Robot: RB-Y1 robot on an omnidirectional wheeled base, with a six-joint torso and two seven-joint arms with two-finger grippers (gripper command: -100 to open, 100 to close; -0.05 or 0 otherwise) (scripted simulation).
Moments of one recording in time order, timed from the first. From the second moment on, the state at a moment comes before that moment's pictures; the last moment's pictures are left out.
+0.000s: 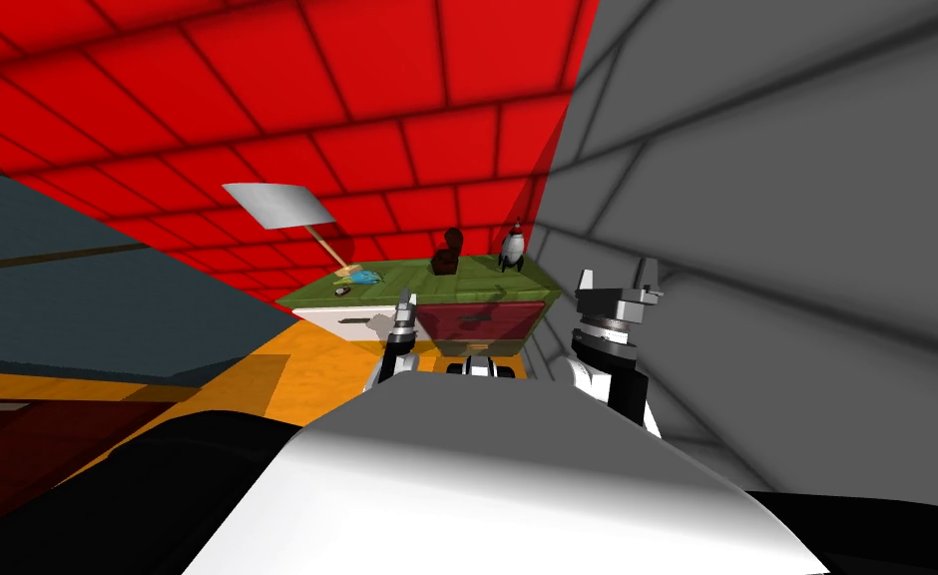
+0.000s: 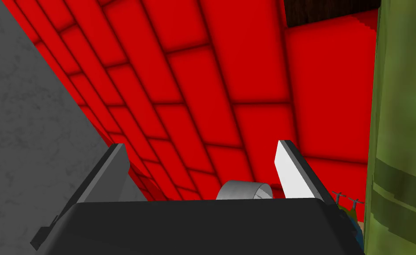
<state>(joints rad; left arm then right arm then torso) 0.45 0.14 0.02 -2.02 0.04 -0.54 -0.17 0.51 0.03 -0.06 -2.40 -0.11 -0.46 -0.12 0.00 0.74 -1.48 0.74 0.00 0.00</state>
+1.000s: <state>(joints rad) 0.40 0.16 -0.01 -1.78 0.02 -0.56 -0.17 0.51 0.03 -0.06 -2.40 -0.11 -0.46 -0.12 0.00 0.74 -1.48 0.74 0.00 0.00</state>
